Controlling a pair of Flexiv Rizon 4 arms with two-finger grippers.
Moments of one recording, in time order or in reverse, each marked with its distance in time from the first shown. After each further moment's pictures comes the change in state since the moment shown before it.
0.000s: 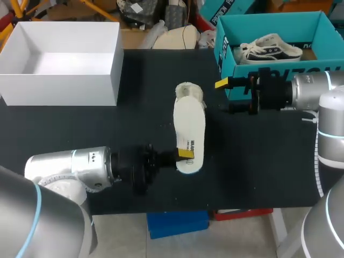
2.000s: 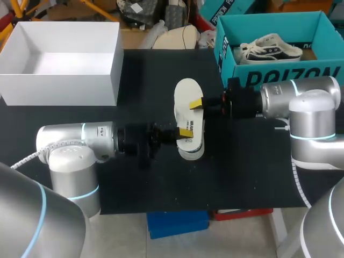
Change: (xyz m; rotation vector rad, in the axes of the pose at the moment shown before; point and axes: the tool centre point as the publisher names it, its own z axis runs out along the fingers) left arm 0.032 0.082 0.009 0.016 0.090 0.102; right arm -0.017 -0.028 0.073 0.123 0.060 -0.113
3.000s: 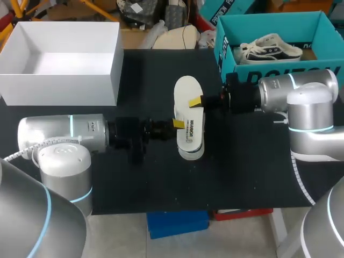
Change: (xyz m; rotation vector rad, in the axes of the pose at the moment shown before) left arm -0.014 0.016 -0.031 -0.092 0.212 0.168; right arm 0.000 0.014 0.001 0.015 -0.012 -0.006
